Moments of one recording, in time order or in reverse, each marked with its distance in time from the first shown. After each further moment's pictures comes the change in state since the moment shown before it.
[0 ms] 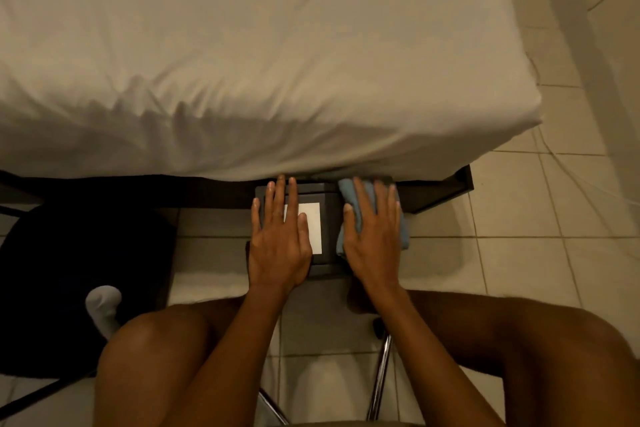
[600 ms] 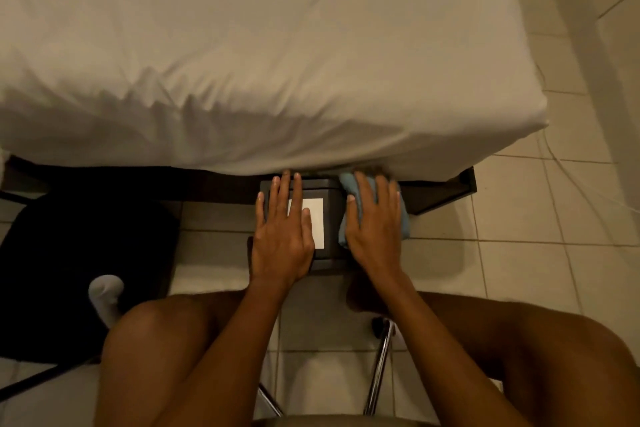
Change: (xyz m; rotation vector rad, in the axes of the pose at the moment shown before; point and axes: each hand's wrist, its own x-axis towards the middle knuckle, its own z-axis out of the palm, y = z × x) left_hand 0.001 0.000 0.001 -0.016 -0.004 0.007; right_hand 0.013 0.000 -0.001 -0.020 0.001 -0.065
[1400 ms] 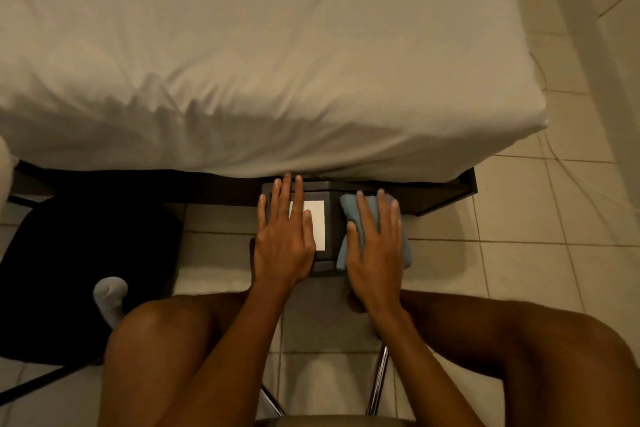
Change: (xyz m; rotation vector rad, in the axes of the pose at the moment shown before) left_hand 0.000 -0.001 0.002 -0.013 0.000 -0.007; right_hand -0.041 0.001 0.004 0.075 0.011 0.065
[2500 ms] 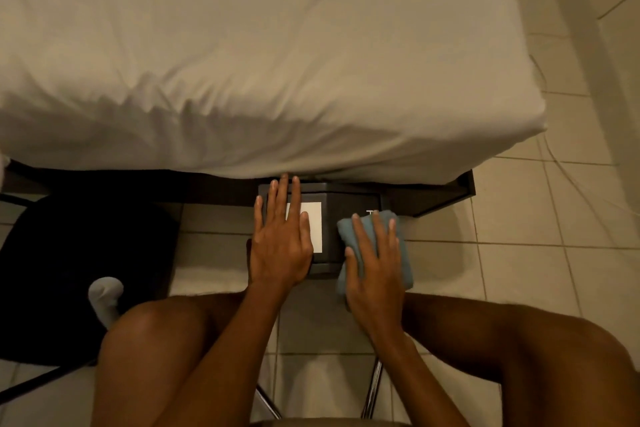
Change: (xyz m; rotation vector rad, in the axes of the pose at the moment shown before) left_hand 0.000 0.002 -0.002 0.009 -0.013 -0.012; right_hand -0.029 0.009 -0.008 0.008 -0.058 -0.063
